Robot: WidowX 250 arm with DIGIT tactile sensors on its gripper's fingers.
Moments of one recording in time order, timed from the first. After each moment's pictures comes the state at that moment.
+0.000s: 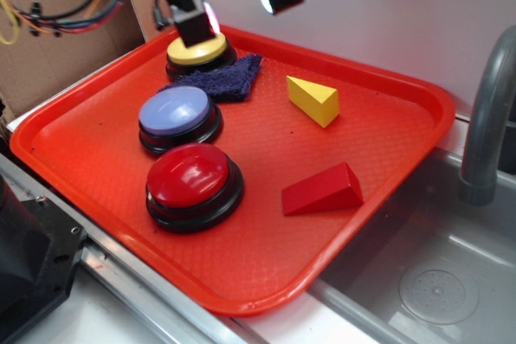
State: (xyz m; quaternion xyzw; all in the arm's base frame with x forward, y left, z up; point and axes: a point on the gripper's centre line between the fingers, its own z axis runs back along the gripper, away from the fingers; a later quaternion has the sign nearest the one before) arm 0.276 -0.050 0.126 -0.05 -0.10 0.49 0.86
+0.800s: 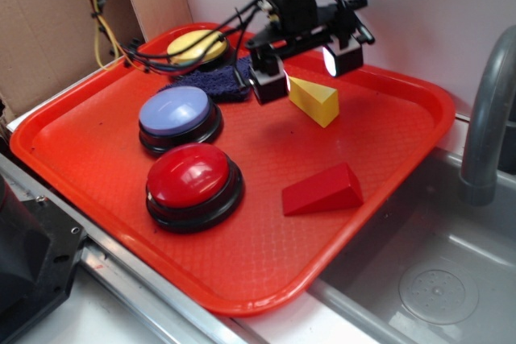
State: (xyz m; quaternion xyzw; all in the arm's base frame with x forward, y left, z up) arm 0.325 -0.065 0.043 -0.01 -0.08 0.54 0.84
